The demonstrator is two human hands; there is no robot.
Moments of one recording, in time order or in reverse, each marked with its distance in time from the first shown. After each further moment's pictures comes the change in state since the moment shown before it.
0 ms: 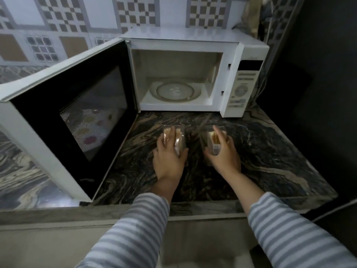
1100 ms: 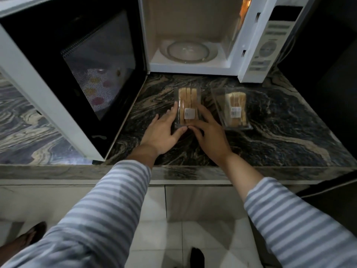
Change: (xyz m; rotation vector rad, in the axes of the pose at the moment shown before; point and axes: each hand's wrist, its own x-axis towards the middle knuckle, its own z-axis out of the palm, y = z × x) left_hand 0.005 -0.067 -0.040 0.136 -0.398 0.315; right_hand -0.044 -0.032 0.048 0.077 -0.117 -0.591
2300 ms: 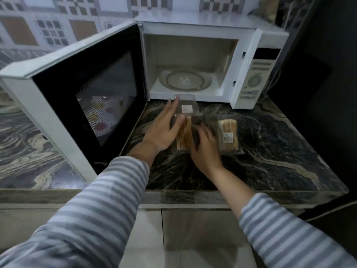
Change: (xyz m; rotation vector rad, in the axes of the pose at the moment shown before) left_hand 0.045 0.031 -0.051 -0.300 0.164 0.042; right_hand 0.026 -0.018 -0.010 0.015 0.011 0.361
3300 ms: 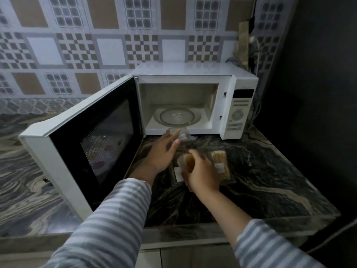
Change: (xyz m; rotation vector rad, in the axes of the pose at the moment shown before) left_hand 0.026 0.024 -0.011 -0.045 -0.041 -0.040; right_hand 0.007 -0.039 -0.034 -0.178 0.008 0.186
